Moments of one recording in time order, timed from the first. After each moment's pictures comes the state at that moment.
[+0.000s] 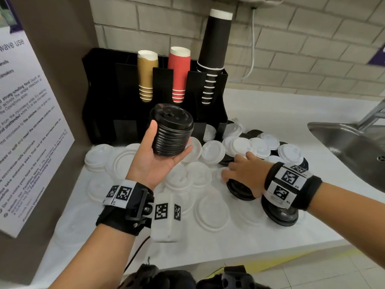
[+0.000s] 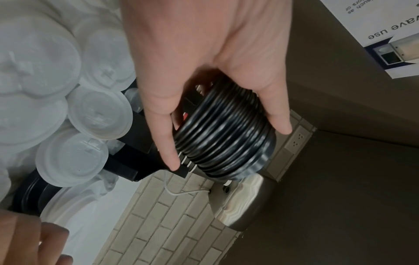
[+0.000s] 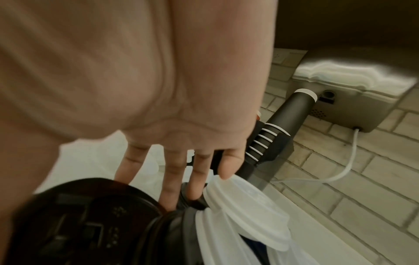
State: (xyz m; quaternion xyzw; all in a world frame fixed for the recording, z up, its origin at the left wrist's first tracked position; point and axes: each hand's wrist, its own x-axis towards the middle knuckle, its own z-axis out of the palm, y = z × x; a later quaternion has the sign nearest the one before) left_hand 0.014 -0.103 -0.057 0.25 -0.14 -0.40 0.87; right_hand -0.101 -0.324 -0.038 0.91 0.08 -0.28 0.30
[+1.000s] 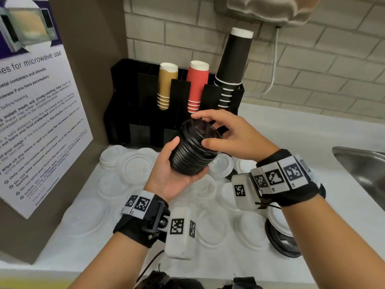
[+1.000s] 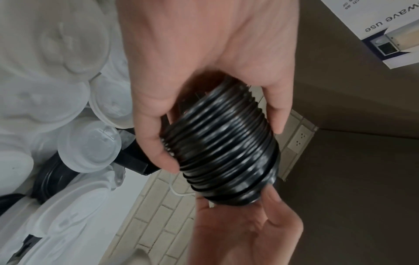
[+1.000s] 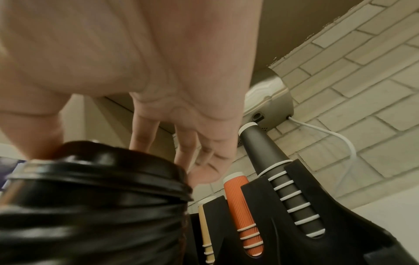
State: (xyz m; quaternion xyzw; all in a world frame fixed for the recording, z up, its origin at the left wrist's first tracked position) left_hand -0.009 -0.129 -0.061 0.25 -0.10 -0.38 0.88; right_hand -0.055 -0.289 0.046 0.91 0.12 0.09 -0.38
